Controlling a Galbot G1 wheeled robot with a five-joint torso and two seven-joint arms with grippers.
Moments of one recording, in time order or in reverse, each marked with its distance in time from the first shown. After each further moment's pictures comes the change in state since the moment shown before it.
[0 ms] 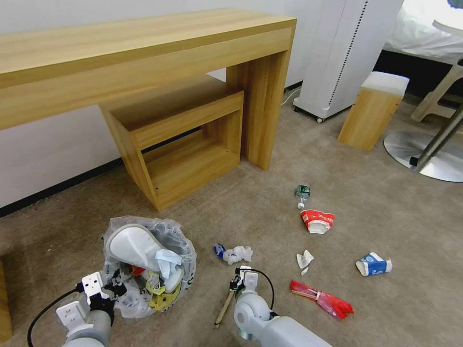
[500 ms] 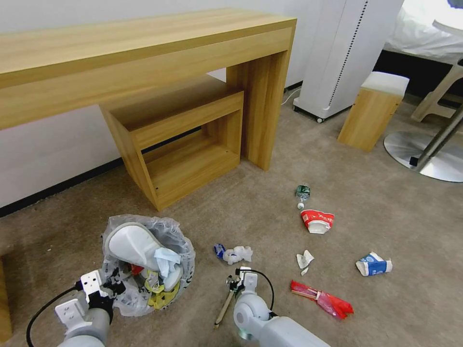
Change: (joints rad) left arm 0.000 0.003 -0.002 0.003 -0.006 0.000 -0.003; right arm -0.001 0.022 -0.001 -0.052 0.001 -0.003 -0.010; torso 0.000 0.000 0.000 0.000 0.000
